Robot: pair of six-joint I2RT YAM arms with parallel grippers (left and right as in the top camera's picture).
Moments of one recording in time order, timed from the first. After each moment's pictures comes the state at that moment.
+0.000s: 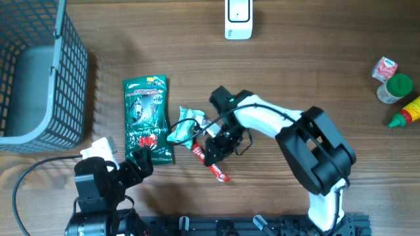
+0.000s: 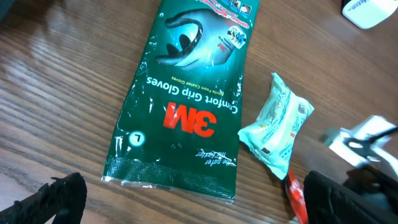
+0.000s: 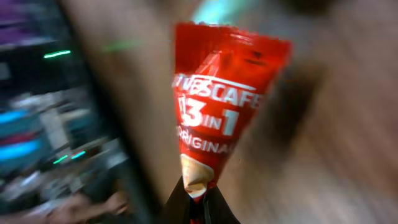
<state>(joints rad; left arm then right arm) 0.12 0.36 0.46 -0.90 0.16 -0.40 0.65 2.05 1.22 -0.89 -0.87 -0.24</state>
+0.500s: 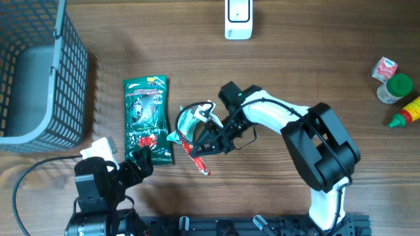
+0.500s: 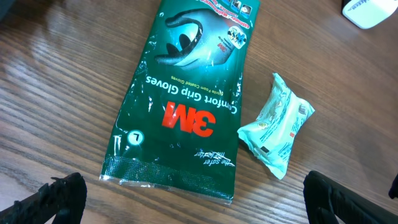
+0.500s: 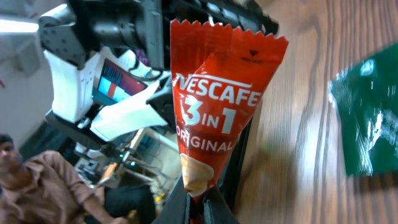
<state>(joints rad) 0.12 0.36 0.46 -0.90 0.16 -0.40 0.60 2.05 1.21 -0.89 -1.54 -0.84</state>
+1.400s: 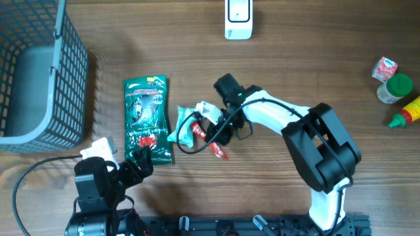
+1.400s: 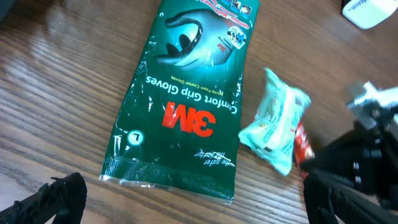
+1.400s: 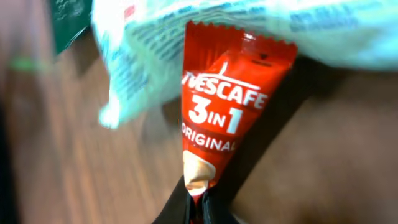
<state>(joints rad) 0.12 0.36 0.46 -0.90 0.16 -0.40 0.60 2.04 1.22 -0.59 -0.58 -0.44</state>
